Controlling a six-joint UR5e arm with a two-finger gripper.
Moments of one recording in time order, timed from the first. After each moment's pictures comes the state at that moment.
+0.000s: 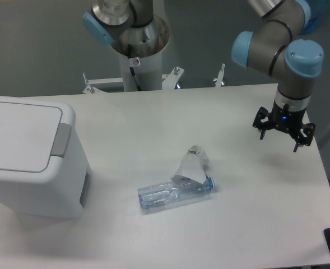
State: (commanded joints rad) arm 2.88 -1.96 -1.66 -0.89 1.47 1.41
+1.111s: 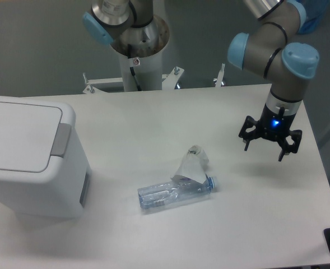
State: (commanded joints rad) arm 2.87 -1.95 -1.68 -0.89 1.14 1.06
